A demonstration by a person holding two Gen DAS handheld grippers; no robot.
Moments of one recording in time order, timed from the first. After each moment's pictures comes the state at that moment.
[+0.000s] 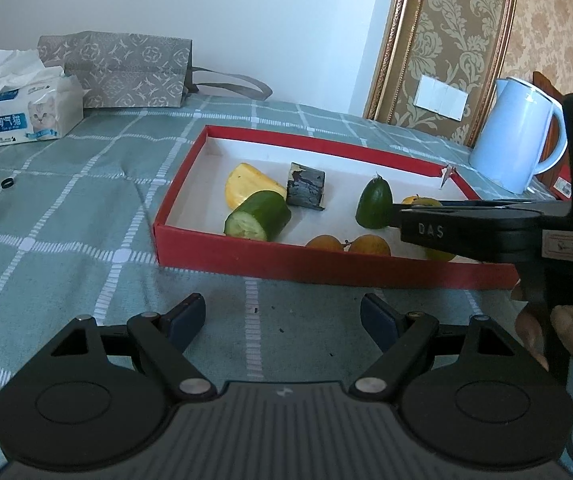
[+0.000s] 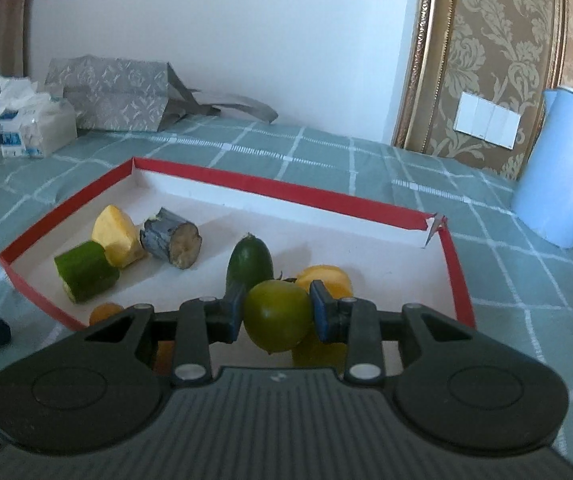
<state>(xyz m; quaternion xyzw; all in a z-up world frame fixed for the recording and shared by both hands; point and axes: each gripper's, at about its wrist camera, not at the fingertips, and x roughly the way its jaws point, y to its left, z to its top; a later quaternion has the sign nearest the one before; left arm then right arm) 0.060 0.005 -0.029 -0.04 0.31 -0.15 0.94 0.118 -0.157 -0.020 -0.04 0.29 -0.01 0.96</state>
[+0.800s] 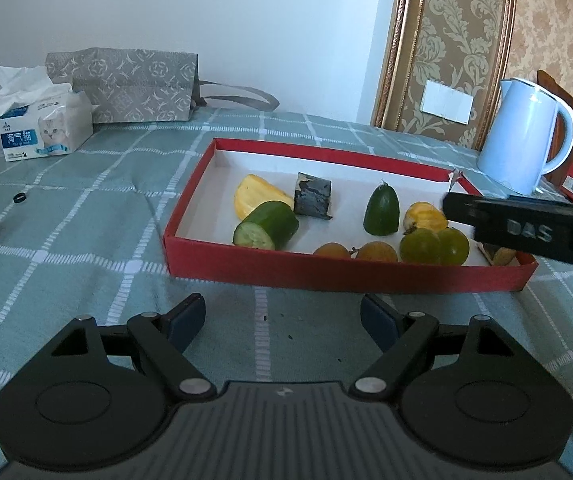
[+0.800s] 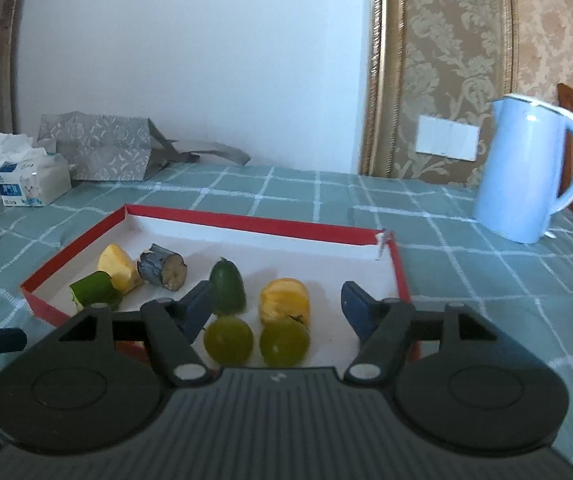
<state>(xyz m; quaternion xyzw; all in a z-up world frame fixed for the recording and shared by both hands) 0.056 0.002 -0.027 -0.02 0.30 -0.14 0.94 0.062 -0.175 0.002 -0.01 0.22 -0.04 0.97</state>
